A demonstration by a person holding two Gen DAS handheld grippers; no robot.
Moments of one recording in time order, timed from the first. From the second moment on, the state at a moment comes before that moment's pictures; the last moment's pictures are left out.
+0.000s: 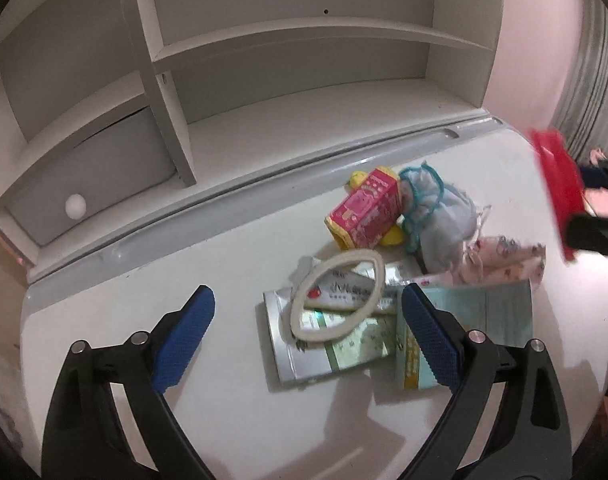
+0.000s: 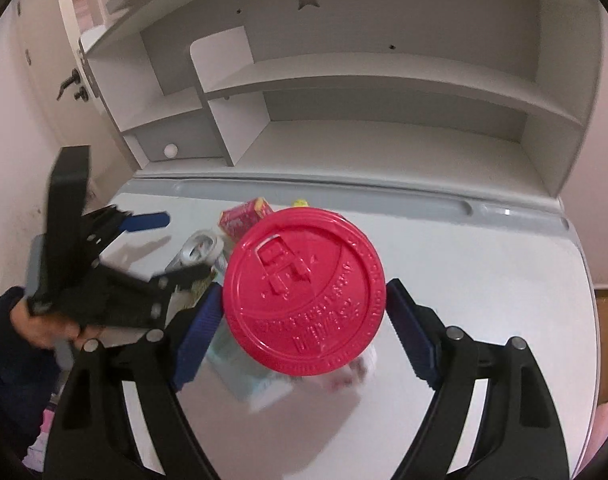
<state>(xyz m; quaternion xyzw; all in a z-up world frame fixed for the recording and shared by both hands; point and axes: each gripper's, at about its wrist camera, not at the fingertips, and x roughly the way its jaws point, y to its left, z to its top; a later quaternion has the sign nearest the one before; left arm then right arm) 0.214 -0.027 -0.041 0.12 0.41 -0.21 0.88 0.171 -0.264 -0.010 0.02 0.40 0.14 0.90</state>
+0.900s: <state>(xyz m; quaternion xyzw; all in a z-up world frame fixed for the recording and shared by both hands) 0.054 -0.227 0.019 0.10 0.38 -0.39 0.83 -0.115 -0.577 -0.065 0.21 0.37 -0.22 0.88</state>
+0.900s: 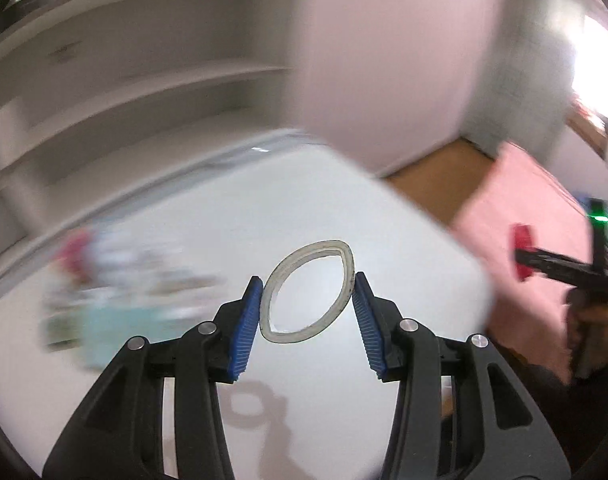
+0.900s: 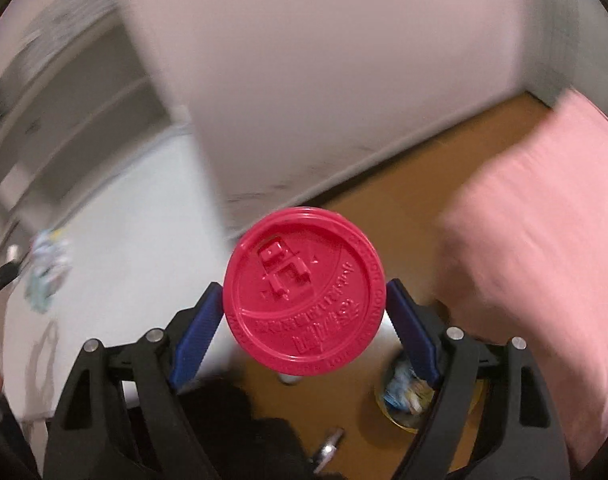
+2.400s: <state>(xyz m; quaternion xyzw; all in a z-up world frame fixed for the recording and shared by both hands) -0.121 -0.574 -0.249 0.21 0.48 -0.56 0.65 -0.243 -0.734 -0.247 0.37 0.48 -0.33 0.72</state>
